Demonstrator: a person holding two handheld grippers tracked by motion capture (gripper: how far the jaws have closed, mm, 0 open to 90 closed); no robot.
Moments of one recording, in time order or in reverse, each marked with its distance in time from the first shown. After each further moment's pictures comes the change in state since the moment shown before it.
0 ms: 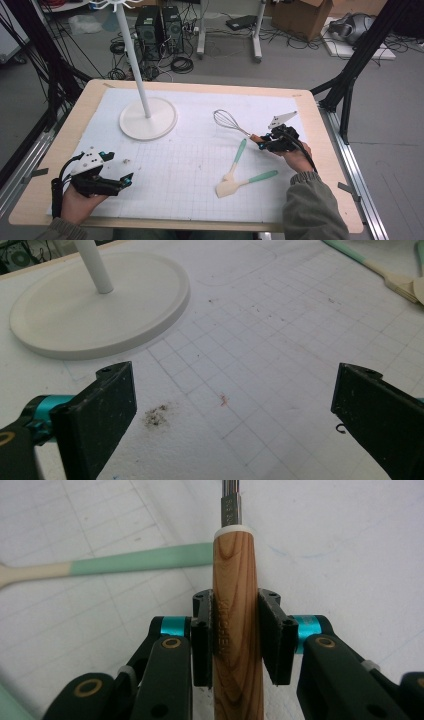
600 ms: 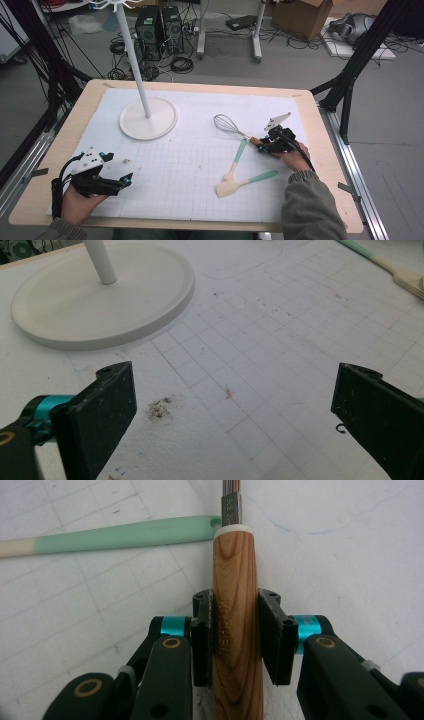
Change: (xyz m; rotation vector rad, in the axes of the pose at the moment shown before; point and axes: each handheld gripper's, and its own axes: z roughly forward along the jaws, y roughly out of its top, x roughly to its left) left arm 0.003 -0.004 0.001 0.013 0.008 -0.018; right arm -0.004 -0.004 0.016 0.087 -0.011 -0.008
